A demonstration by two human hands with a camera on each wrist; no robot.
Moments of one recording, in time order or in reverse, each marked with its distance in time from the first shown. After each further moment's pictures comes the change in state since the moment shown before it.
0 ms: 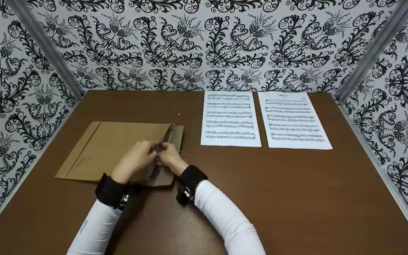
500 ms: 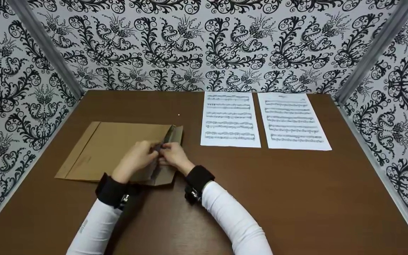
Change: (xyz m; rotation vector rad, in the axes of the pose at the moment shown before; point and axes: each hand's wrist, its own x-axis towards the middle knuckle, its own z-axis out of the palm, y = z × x) left_hand 0.002 -0.001 0.001 -0.050 -0.034 -0.051; right_hand -0.007 -0.004 -0.021 -0.070 -0.054 -0.029
